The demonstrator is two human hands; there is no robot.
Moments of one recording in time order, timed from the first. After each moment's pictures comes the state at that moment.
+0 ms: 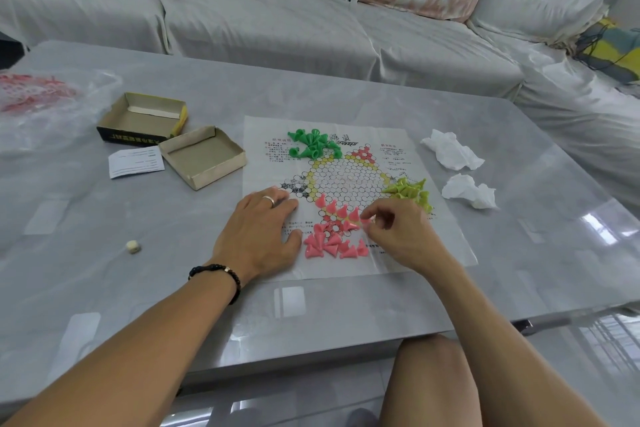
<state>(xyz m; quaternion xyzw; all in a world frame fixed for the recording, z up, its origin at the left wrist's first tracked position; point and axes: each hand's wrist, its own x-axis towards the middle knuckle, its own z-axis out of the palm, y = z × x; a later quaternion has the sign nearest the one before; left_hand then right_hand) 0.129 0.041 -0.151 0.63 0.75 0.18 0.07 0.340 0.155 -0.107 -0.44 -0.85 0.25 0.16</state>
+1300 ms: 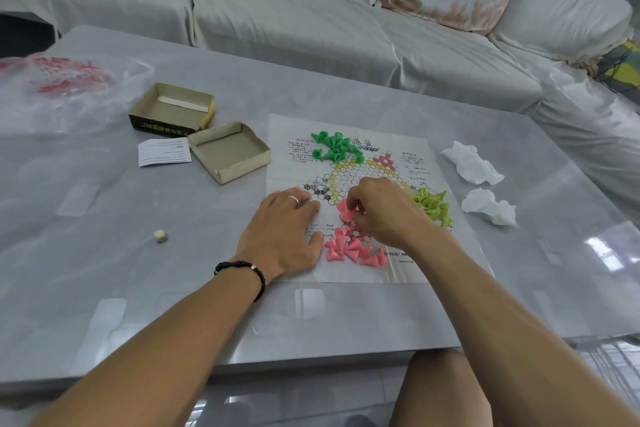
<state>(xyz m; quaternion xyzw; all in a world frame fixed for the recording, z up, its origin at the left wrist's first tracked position) 0.129 0.042 -0.150 0.63 0.75 0.19 0.07 0.265 0.151 -0.075 -0.33 -0.94 0.02 -0.02</state>
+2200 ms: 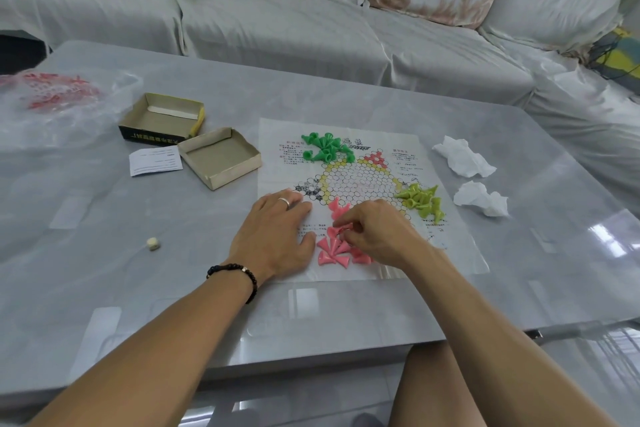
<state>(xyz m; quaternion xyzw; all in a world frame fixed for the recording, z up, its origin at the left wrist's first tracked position) 0.130 0.039 -0.148 0.64 0.74 0.20 0.07 0.288 0.139 -0.090 -0.37 -0.92 0.15 -0.02</state>
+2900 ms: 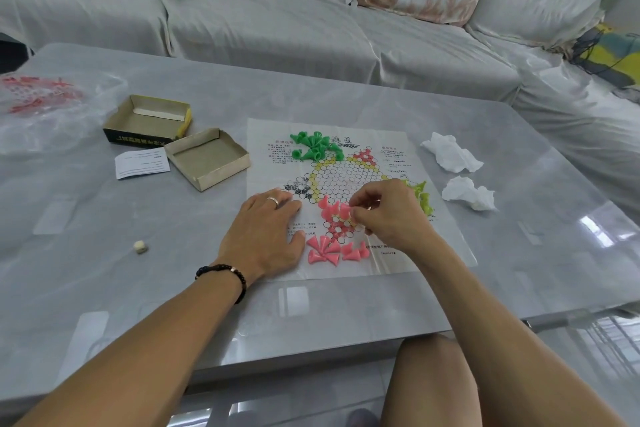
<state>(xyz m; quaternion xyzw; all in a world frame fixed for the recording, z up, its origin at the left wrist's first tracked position) 0.130 0.040 -0.148 0.64 0.75 0.18 0.07 0.305 0.144 -0.074 -0.45 -0.84 0.27 0.15</state>
